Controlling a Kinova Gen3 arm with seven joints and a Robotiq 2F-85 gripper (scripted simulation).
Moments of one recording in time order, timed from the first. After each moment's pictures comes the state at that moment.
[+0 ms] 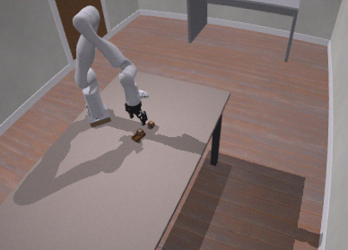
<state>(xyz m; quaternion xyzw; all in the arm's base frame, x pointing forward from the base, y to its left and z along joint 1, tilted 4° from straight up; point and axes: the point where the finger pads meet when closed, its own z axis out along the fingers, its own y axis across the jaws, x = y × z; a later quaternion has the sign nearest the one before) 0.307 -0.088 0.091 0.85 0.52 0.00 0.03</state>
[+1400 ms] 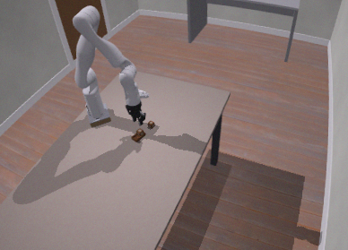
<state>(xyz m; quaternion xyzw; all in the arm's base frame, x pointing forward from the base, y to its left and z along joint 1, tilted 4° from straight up) 0.307 -0.088 0.091 0.85 0.52 0.00 0.03</state>
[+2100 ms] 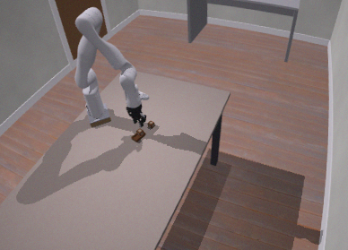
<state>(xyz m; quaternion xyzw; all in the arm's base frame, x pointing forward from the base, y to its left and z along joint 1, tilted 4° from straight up) 0.309 -0.090 0.079 0.85 0.52 0.00 0.03</state>
